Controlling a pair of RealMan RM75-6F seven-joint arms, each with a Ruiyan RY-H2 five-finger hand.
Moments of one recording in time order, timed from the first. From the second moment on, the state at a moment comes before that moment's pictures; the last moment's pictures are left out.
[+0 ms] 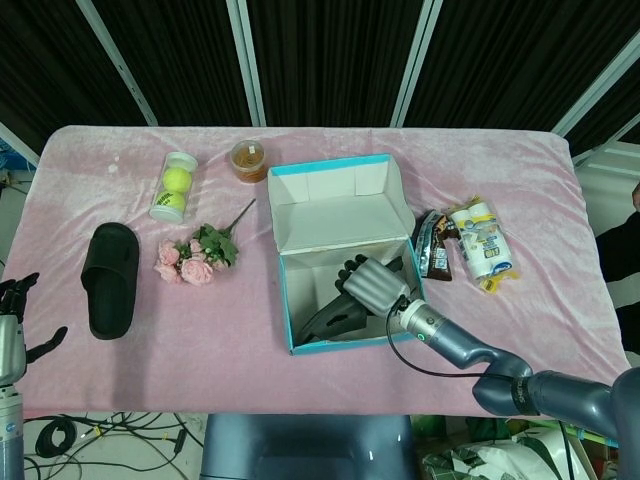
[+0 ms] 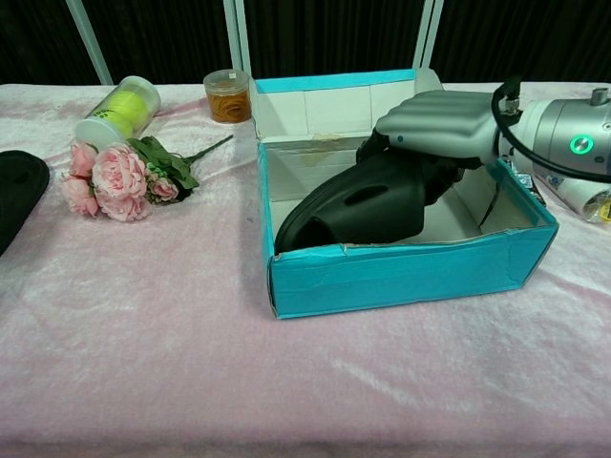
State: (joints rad) left arm -0.09 -1.42 -0.13 -1.33 1.41 1.64 0.09; right arm 0.90 -1.41 0.09 -1.41 -1.52 0.80 -0.10
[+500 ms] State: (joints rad) left arm -0.10 -1.41 -0.14 -1.36 1.42 1.62 0.10; right arm 0.82 -1.26 0.14 -1.50 -1.55 1.03 0.08
